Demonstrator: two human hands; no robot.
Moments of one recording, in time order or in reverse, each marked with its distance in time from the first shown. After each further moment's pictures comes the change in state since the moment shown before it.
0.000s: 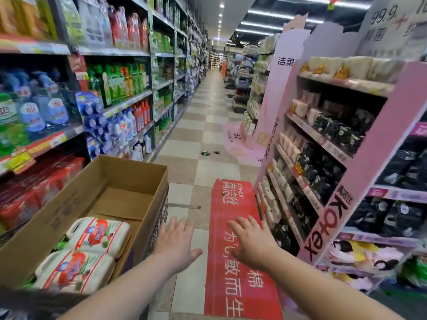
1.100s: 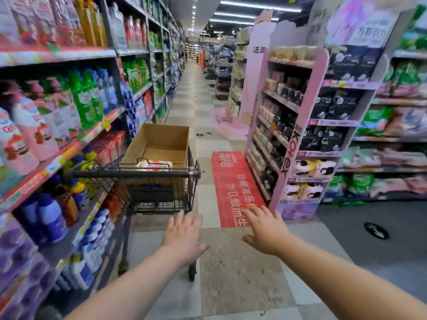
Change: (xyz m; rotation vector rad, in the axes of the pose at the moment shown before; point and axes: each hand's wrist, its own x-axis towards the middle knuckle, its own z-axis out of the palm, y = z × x) left_hand -0.553 -0.079 -0.004 -0.006 -0.042 0.119; right_hand -0.480 -0.295 0.057 0.012 0.037 0.162
